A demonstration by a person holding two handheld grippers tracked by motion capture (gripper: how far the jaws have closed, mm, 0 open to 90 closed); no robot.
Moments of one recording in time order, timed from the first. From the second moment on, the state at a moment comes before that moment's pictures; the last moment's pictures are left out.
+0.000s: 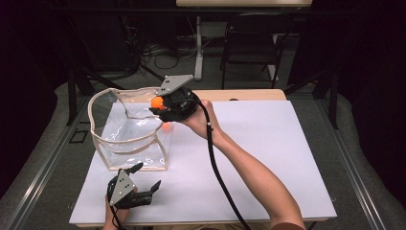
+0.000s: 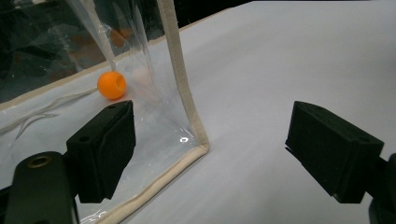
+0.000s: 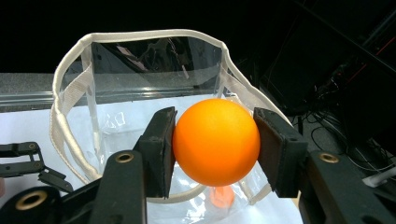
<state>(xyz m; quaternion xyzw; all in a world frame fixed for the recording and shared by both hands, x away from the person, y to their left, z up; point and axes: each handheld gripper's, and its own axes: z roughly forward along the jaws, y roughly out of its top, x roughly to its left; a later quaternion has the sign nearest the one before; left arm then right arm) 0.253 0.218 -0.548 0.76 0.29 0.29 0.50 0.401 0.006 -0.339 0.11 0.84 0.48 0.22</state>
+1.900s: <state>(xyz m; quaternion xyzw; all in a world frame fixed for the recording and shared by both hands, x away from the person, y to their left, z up) 0.253 0.218 -0.548 0.76 0.29 0.29 0.50 0.406 0.027 -0.353 0.11 0.86 0.45 0.20</state>
